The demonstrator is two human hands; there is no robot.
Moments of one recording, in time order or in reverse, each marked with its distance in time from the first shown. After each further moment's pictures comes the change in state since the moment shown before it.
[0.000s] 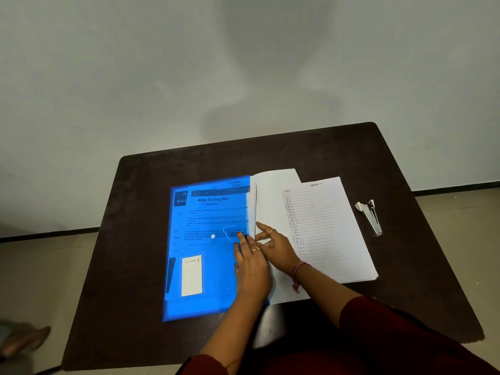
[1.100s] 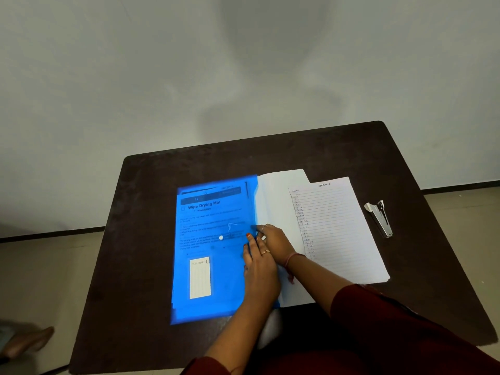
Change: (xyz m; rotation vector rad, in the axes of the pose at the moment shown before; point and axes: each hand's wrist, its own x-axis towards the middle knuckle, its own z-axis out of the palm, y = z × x) left_hand 0.000 -0.005 -0.007 -0.016 -0.049 0.048; right_hand 0.030 -0.019 0.015 -0.303 -0.058 -0.003
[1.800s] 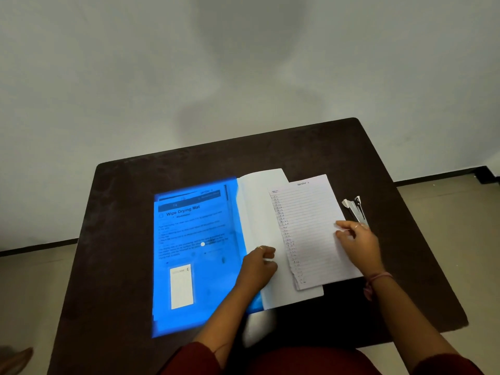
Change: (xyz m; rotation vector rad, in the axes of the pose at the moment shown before) left_hand 0.026 0.011 0.008 -0.454 -0.203 0.040; right_hand -0.097 0.100 -0.138 0.002 0.601 0.279
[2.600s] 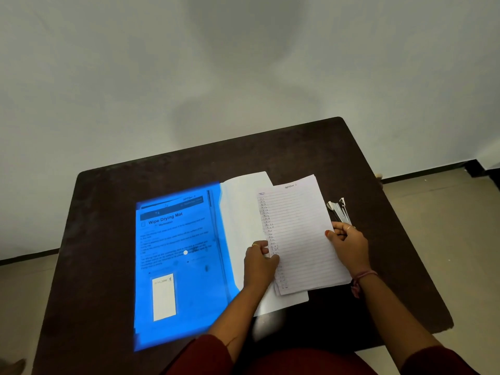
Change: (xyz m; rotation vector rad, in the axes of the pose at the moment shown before) left_hand 0.026 0.029 0.045 -0.156 0.168 -0.035; right_hand 0.016 0.014 -0.006 0.143 0.041 0.129
